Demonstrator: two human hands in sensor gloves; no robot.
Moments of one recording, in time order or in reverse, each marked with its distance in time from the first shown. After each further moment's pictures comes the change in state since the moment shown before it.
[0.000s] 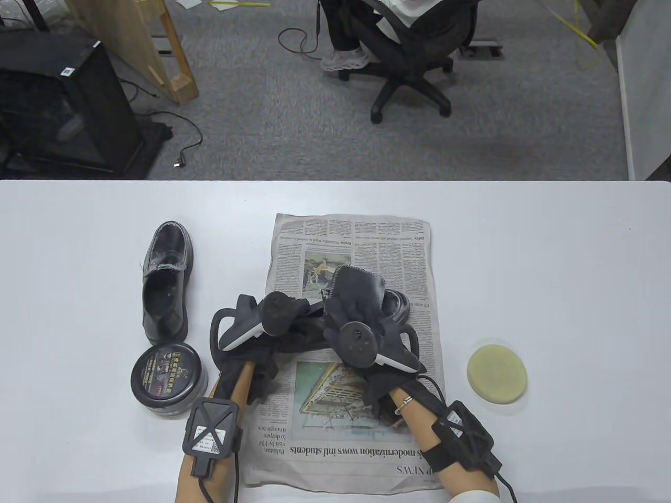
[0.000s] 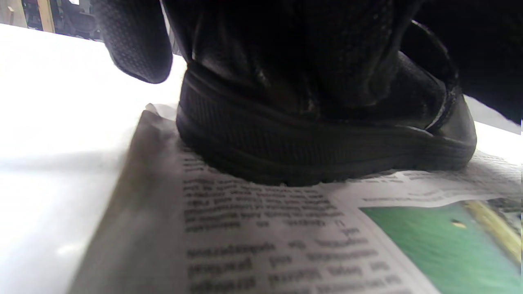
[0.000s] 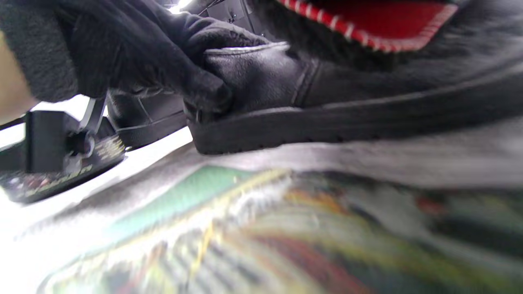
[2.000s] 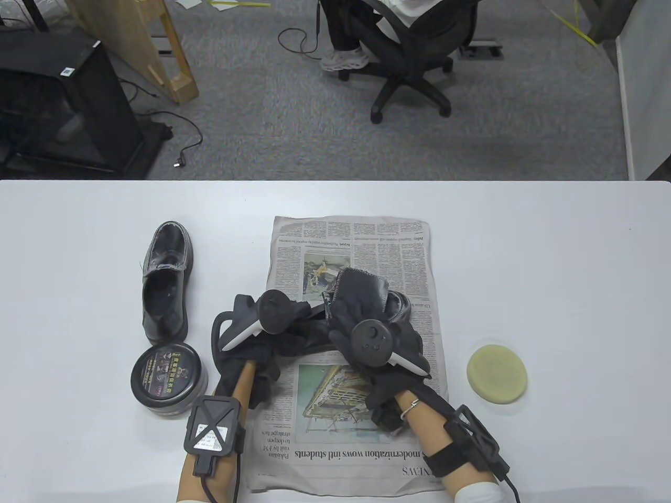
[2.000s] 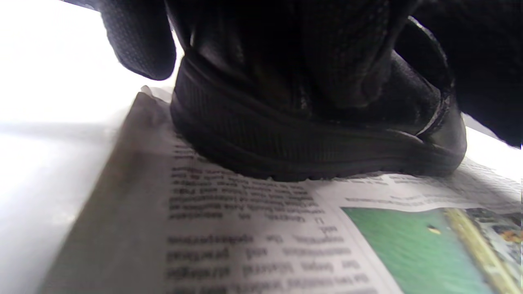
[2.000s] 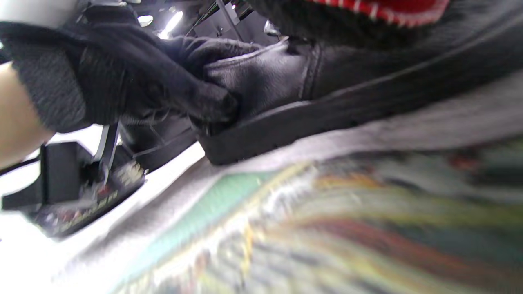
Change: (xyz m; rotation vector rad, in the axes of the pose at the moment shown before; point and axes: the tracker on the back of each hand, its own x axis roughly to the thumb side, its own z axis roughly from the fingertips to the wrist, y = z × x) left_hand -0.001 -0.003 0.001 -0.058 0.027 0.088; right_hand -0.015 0.004 0.009 0.005 0.041 -0.185
